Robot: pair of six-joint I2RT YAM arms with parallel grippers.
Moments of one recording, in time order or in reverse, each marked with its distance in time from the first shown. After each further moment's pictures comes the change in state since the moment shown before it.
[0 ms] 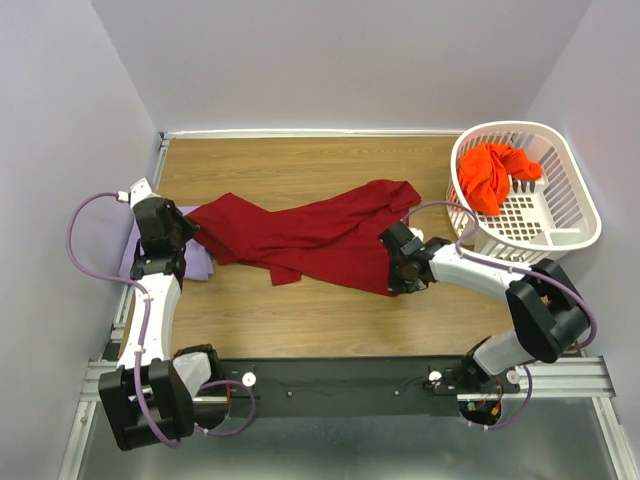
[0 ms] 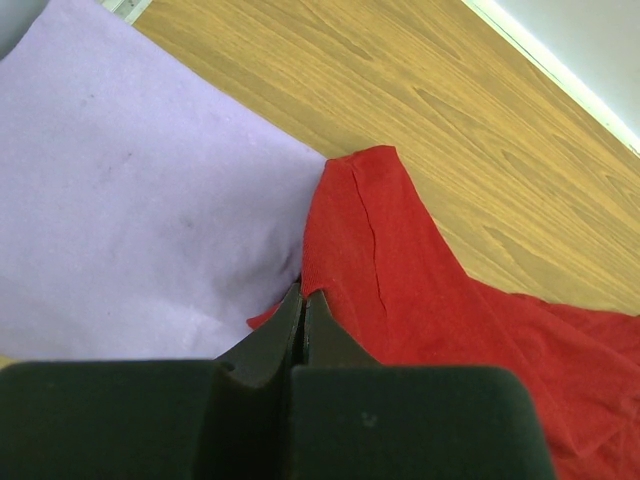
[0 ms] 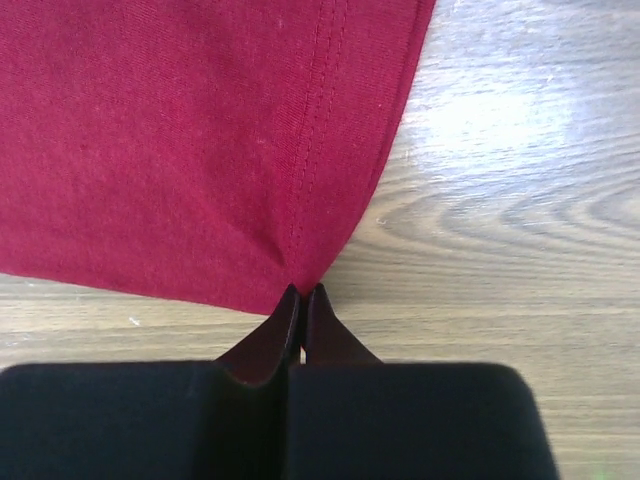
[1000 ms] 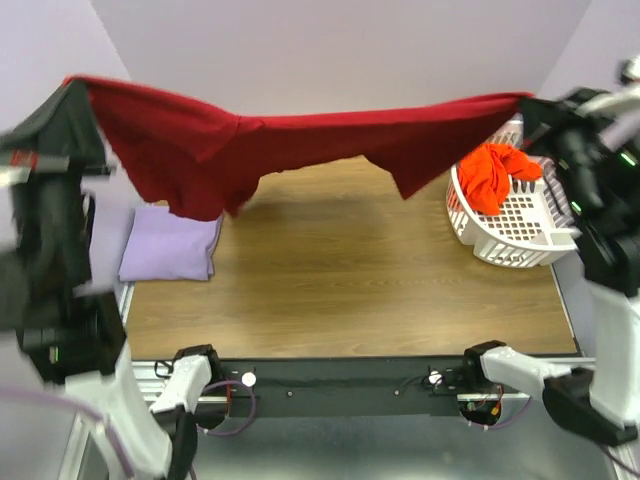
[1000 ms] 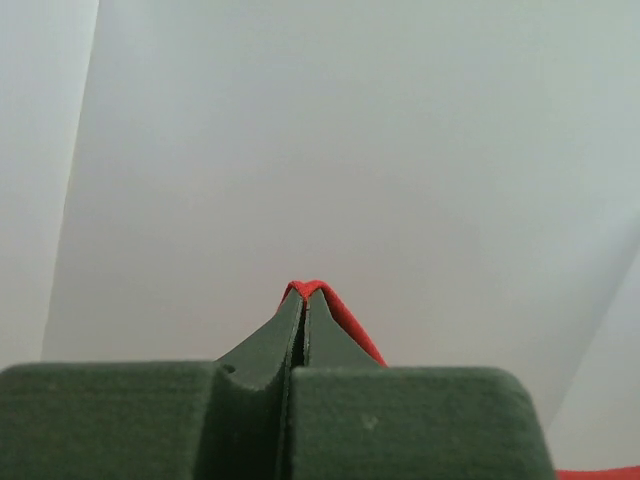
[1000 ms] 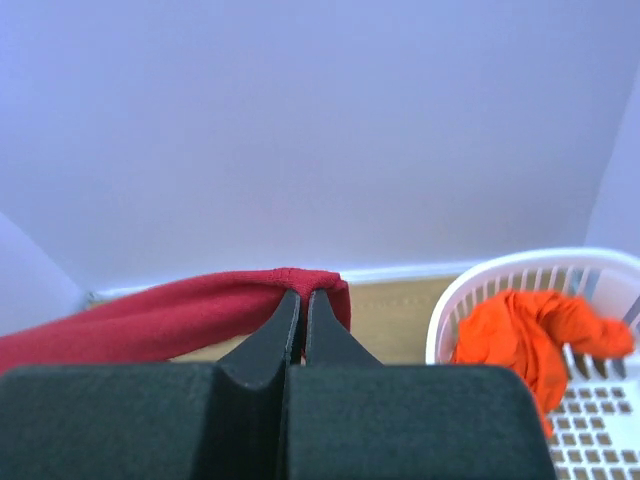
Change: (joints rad) left arm -0.008 -0.029 1.207 -0.187 0.158 -0.032; right arm -0.364 -0.319 1.118 -0.104 0.059 -0.521
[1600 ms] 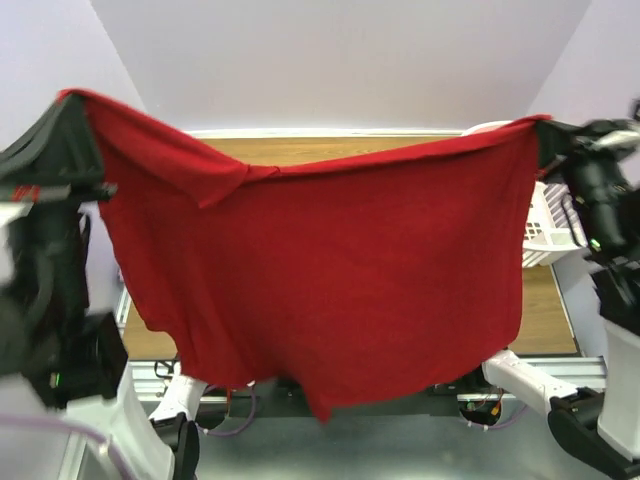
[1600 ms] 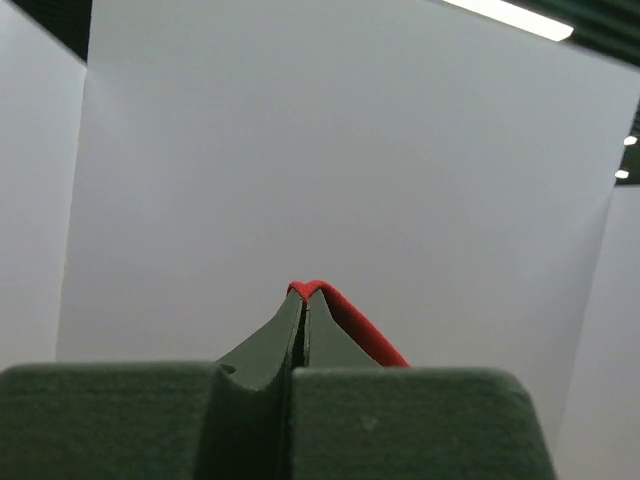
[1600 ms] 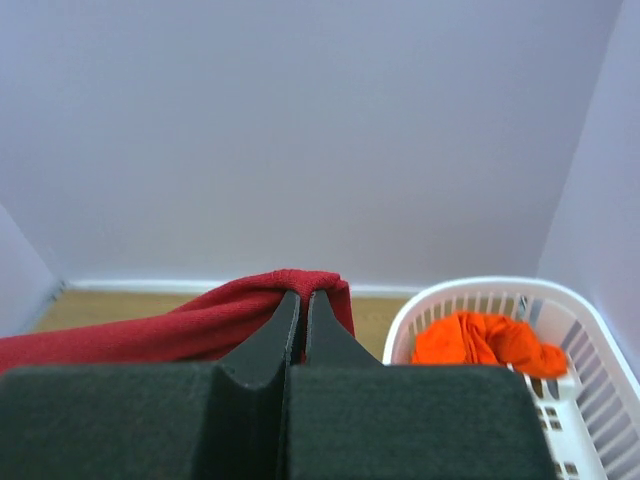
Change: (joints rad) left arm 0.000 -0.135 0.041 0.052 0.041 0.061; right arm 0.000 -0.227 -0.056 -0.013 -0.045 -0.148
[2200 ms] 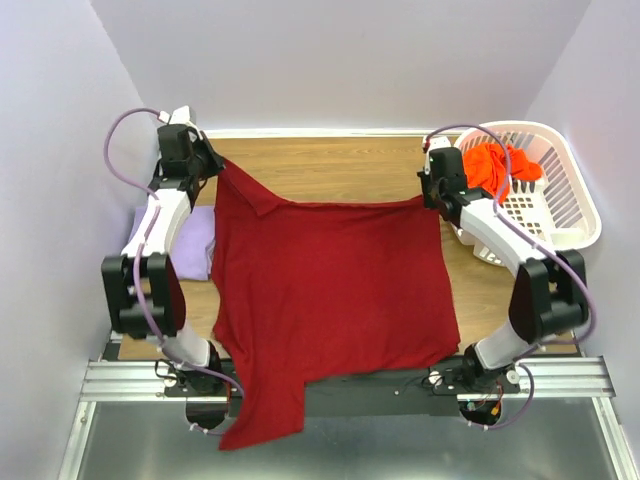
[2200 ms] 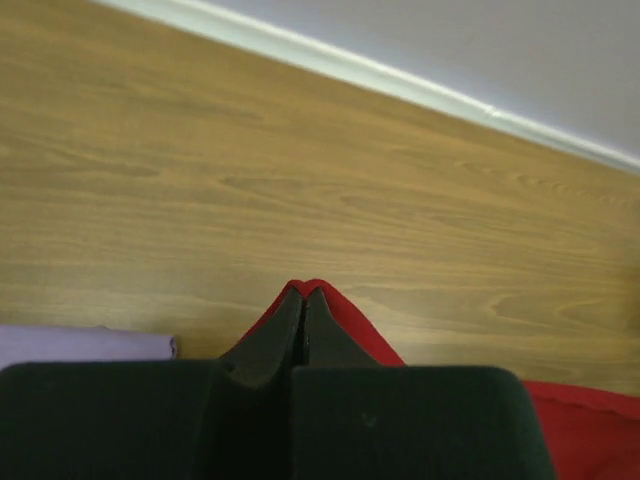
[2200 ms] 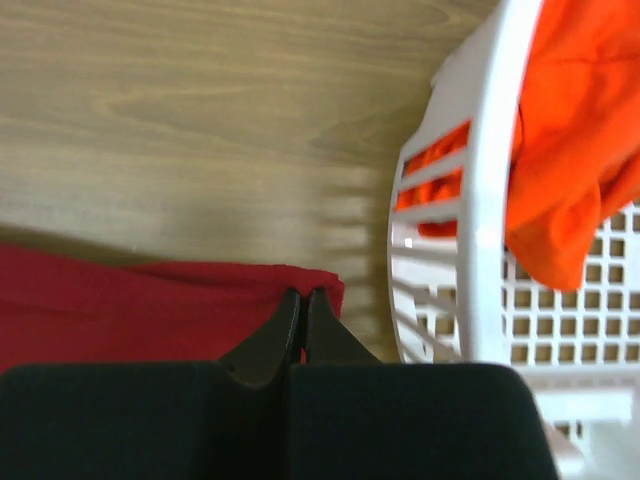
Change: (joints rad) left arm -0.124 0.694 -0.681 0.174 0.020 0.073; right arm -0.010 0.572 -0.697 0.342 0.113 -0.085
